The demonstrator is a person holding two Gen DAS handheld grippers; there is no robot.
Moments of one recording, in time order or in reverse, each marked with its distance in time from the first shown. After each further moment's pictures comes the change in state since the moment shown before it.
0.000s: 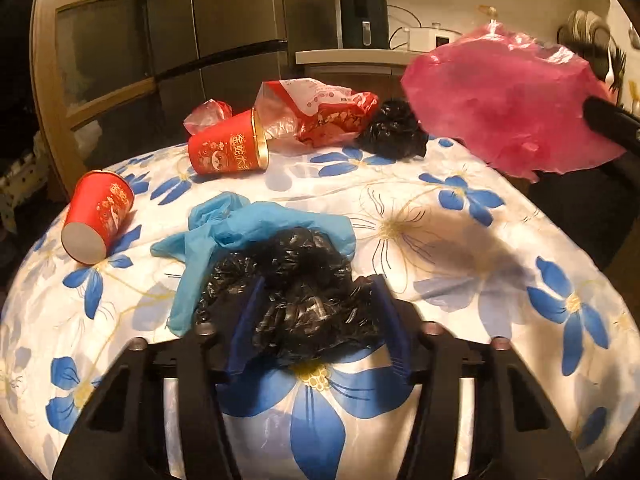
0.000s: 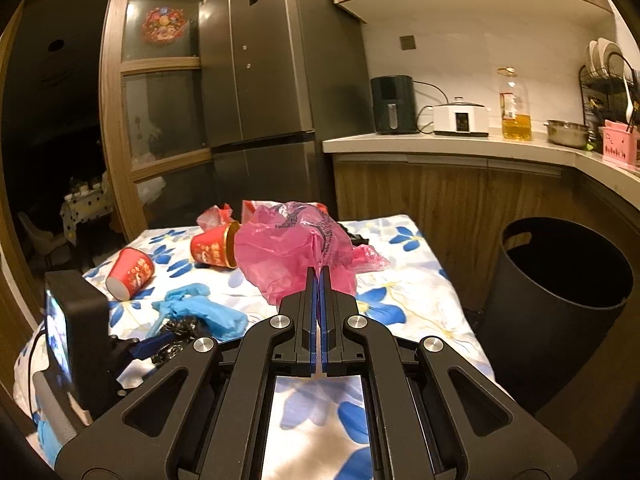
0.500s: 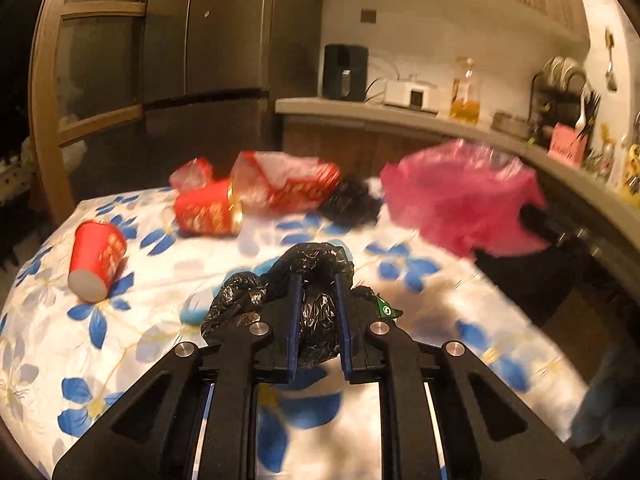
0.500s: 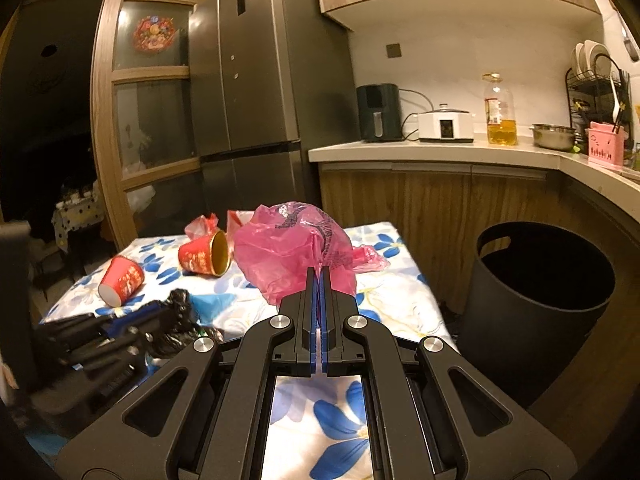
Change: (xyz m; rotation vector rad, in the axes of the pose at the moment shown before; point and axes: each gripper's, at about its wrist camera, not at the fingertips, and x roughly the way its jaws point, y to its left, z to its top) left arm -0.063 -0.011 0.035 -0.067 -0.159 -0.142; right arm -0.018 -0.015 0.007 0.018 -0.048 -0.039
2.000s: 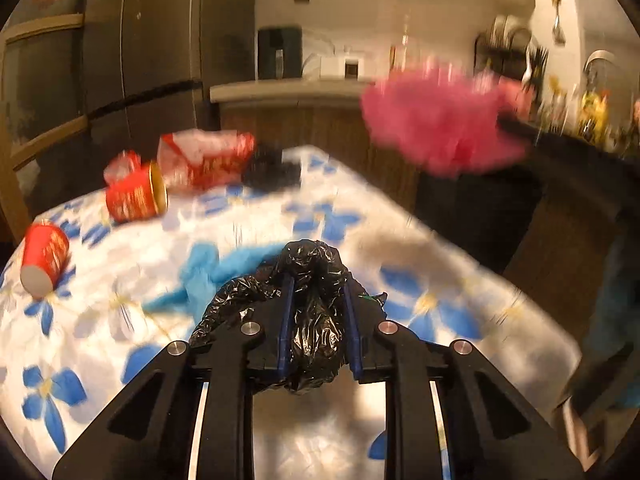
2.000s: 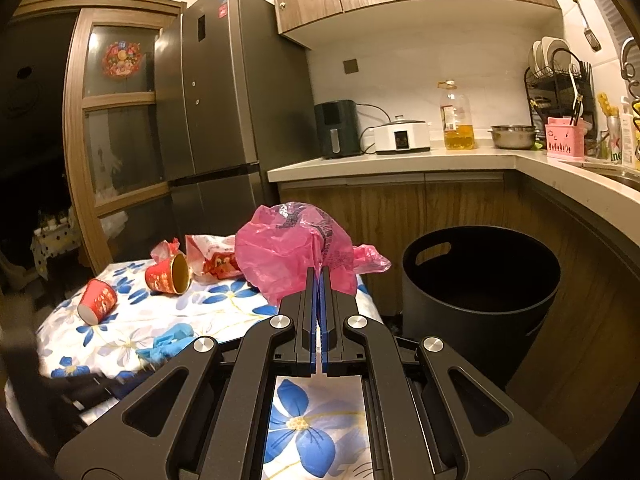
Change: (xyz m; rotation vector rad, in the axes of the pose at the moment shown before) left arm -0.006 -0.055 -0.033 0.128 0.050 -0.150; right arm -0.033 -0.049 0.003 0.055 -0.054 -0.098
